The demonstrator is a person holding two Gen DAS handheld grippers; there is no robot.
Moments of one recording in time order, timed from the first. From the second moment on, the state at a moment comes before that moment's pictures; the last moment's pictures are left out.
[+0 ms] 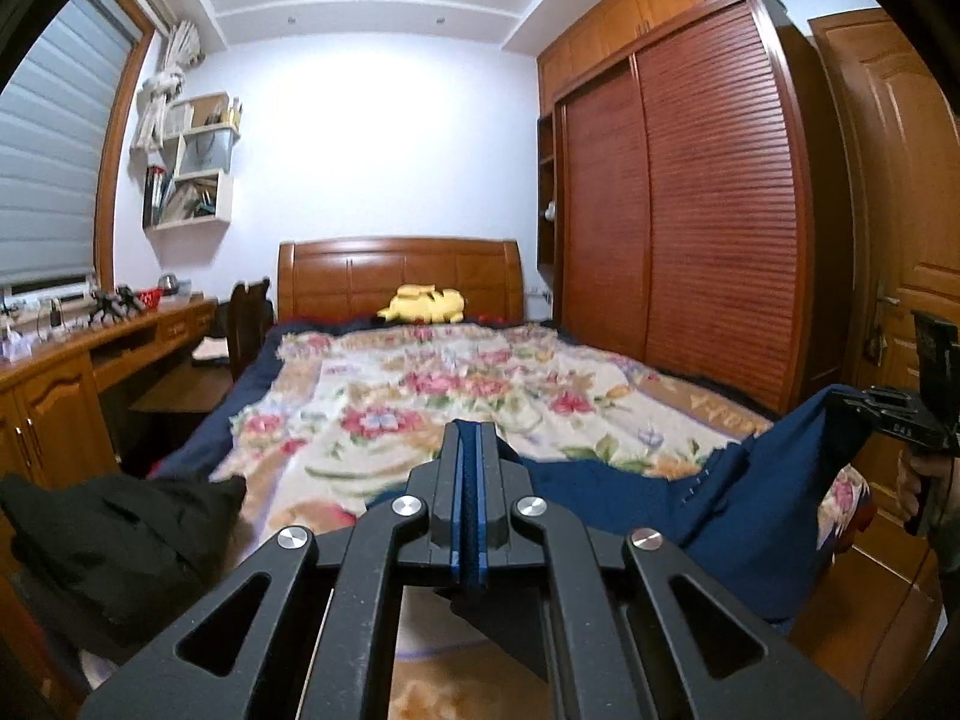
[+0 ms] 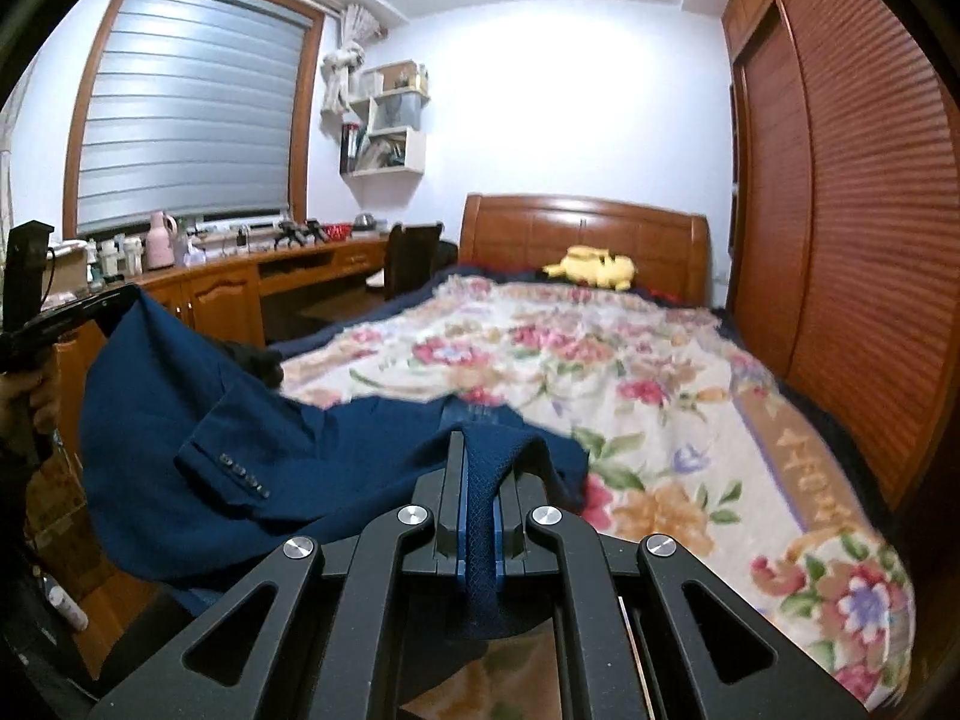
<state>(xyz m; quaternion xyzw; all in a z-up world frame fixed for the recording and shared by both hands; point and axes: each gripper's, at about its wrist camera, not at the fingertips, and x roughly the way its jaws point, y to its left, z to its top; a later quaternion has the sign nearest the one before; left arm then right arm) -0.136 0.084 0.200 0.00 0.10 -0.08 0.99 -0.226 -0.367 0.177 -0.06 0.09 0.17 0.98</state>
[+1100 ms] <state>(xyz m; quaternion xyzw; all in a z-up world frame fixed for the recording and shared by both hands) 0.112 0.136 0.080 -0.04 0.26 0.03 0.96 0.044 -0.335 0.110 -0.06 0.21 0.09 0.97</state>
